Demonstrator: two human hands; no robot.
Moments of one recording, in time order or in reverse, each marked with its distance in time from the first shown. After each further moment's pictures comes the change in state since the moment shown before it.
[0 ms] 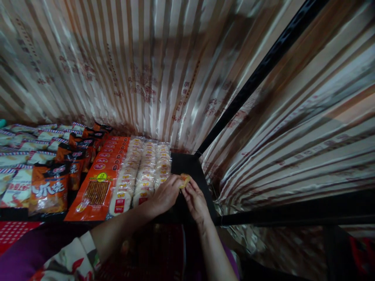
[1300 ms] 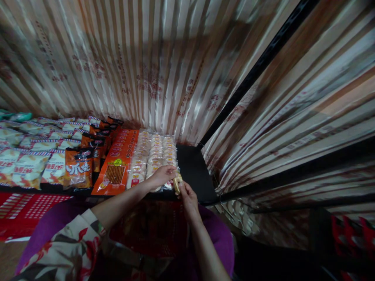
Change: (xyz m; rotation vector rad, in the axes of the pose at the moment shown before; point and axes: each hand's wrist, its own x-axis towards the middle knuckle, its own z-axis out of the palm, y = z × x) left_hand -0.032 -0.012 -0.032 -0.918 -0.060 -0.638; right_hand -0.085 0.038 0.025 -0.444 0.054 -0.055
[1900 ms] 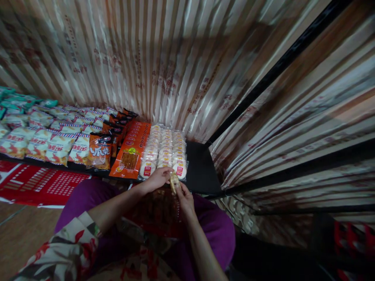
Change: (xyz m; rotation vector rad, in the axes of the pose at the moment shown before) left_hand -0.076 -0.021 -0.026 0.040 0.130 0.011; right_hand -0.056 0.028 0.027 -0.027 -0.094 0.097
